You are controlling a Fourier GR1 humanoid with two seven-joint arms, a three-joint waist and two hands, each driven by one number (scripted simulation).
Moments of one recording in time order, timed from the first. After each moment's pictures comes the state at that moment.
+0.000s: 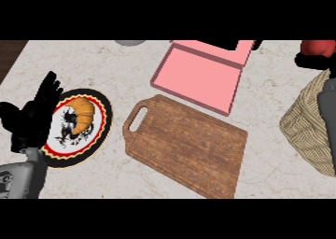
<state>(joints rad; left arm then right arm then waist) -0.20 0.20 0.16 -1.49 -0.04 0.05 0.17 -0.70 -0.38 -0.24 -1.06 0.76 -0.47 0.67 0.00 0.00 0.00</state>
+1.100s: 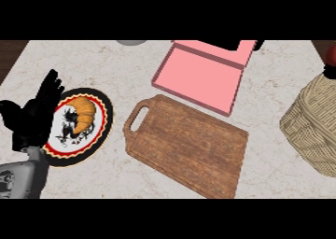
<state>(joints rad) -0.21 0.19 0.15 -1.51 -0.05 0.06 0.20 -0.69 -0.64 -0.06 -0.85 1.06 -0.35 0.44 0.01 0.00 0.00</state>
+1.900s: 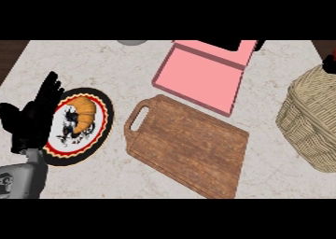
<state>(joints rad) -0.20 0.19 0.15 -1.51 -0.04 0.04 0.19 -0.83 -0.66 -0.11 -0.56 1.08 -0.19 0.39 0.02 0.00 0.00</state>
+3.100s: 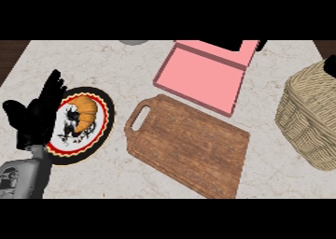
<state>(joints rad) -0.23 0.18 0.16 -1.47 -0.06 0.05 0.16 -0.86 -0.67 -0.15 -0.29 1.13 -0.29 0.31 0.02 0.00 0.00</state>
